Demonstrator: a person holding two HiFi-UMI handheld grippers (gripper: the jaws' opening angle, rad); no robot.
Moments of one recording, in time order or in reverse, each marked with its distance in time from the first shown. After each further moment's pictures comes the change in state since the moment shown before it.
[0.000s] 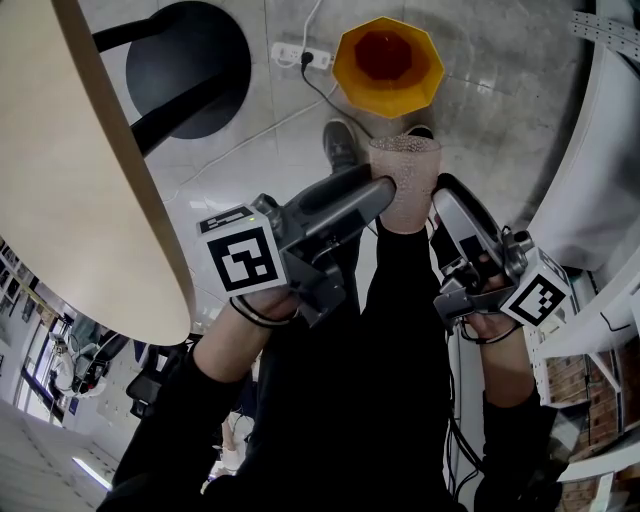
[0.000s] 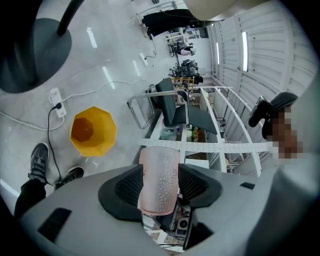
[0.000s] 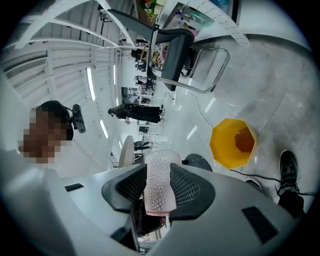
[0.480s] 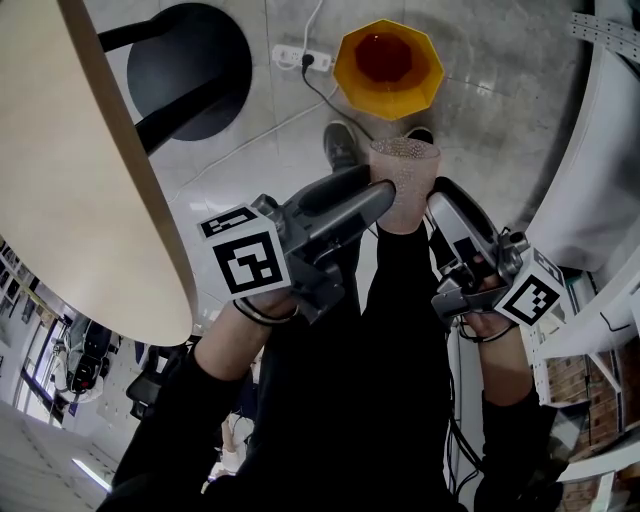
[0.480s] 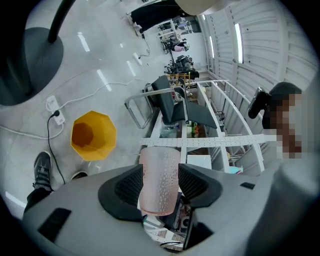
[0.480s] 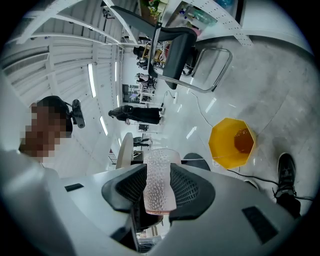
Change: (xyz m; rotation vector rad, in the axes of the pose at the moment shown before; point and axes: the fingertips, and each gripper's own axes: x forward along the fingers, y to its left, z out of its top) left arm -0.001 0.002 -0.001 0.074 0.023 0.020; right arm 0.000 -0.004 -0.007 -0.028 0.021 -0.010
